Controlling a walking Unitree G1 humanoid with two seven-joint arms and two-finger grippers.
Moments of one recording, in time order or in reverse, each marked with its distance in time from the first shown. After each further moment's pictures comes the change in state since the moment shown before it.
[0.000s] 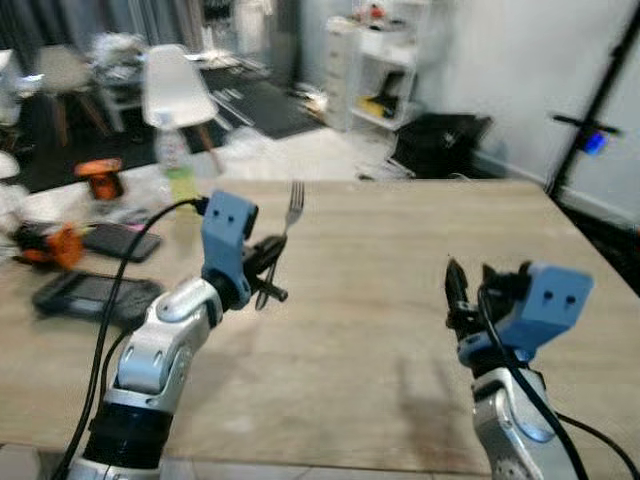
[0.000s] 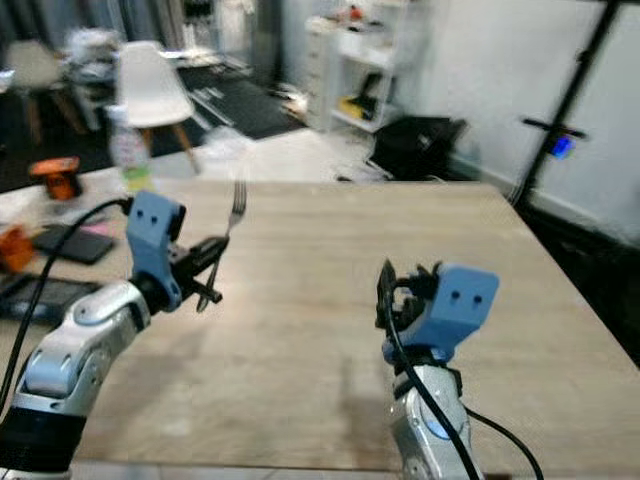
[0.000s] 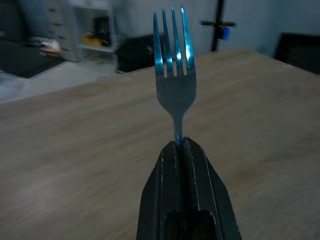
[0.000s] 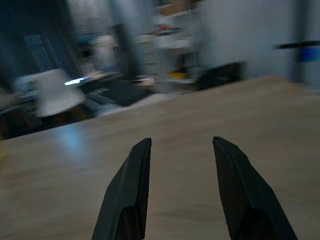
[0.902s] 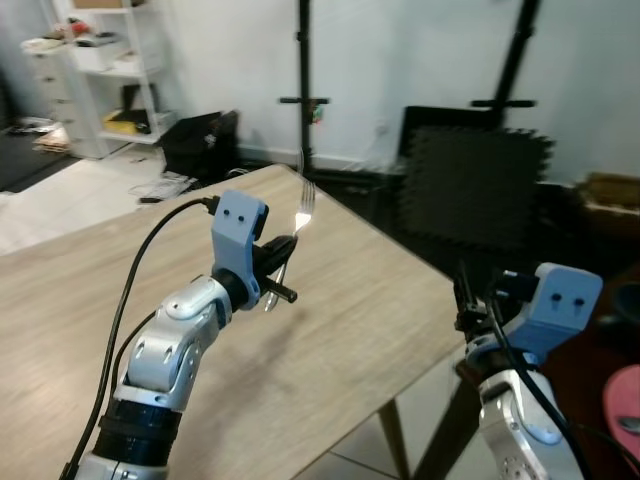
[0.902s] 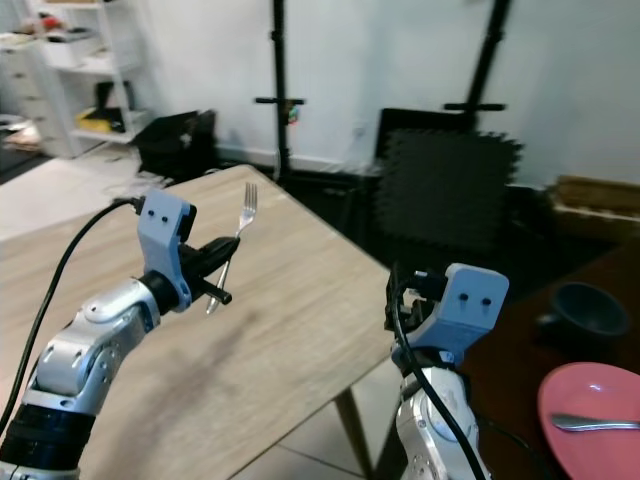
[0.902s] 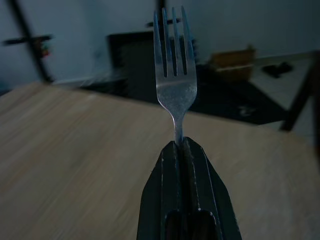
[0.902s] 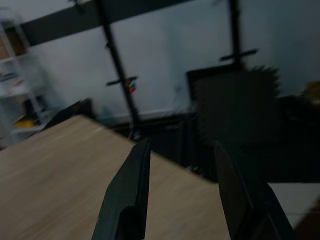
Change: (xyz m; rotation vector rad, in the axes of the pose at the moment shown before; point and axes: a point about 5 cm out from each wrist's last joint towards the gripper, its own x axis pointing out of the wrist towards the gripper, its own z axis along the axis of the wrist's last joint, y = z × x) left arm 0.004 -0.004 0.002 -0.002 -0.011 -0.020; right arm -0.001 -0.002 0.002 -0.005 -0.003 -0.005
